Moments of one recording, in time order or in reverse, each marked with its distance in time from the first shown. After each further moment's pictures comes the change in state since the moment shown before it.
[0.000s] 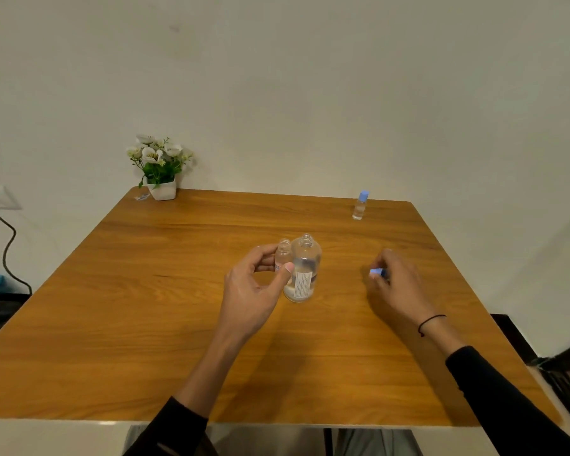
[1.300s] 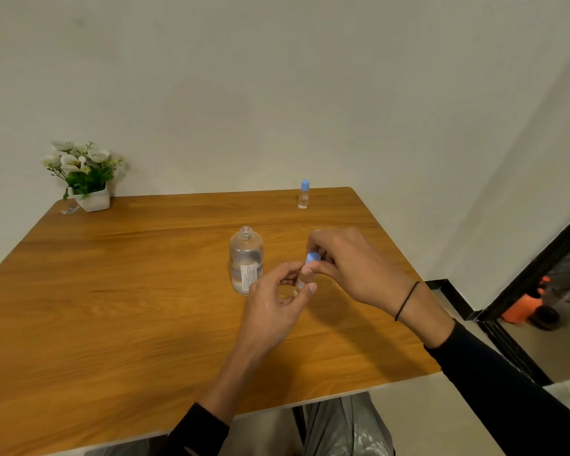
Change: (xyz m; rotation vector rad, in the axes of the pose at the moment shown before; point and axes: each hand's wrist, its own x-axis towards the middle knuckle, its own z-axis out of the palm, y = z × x) left_hand -0.039 0.004 0.099 -0.099 -0.298 0.008; right_hand -0.051 -0.092 -0.091 -0.197 -0.134 -0.324
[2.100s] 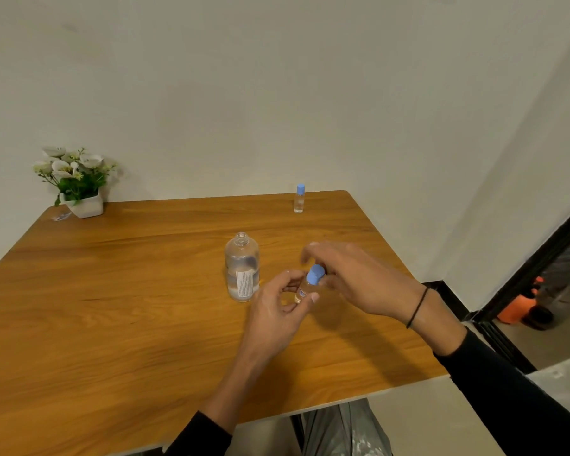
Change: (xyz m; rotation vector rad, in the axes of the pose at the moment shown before) left_hand 0.002 -0.005 0.010 -0.031 -0.030 -0.010; right_hand -0.013 0.008 -0.009 0.012 -0.217 0.015
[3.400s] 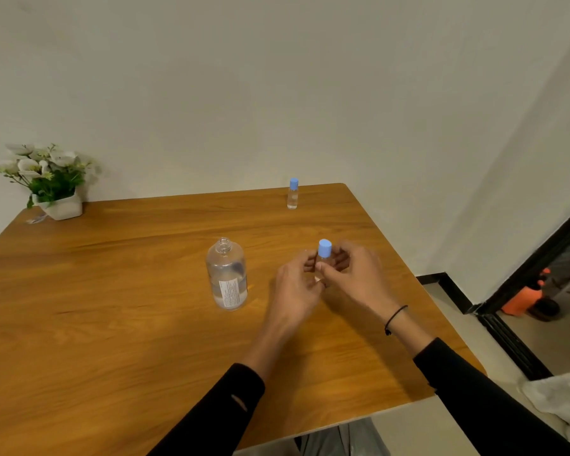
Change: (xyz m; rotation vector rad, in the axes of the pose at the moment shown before) left_hand 0.085 -0.054 0.060 0.229 -0.044 -0.094; right_hand 0.038 0.087 0.073 0.406 0.461 0.368
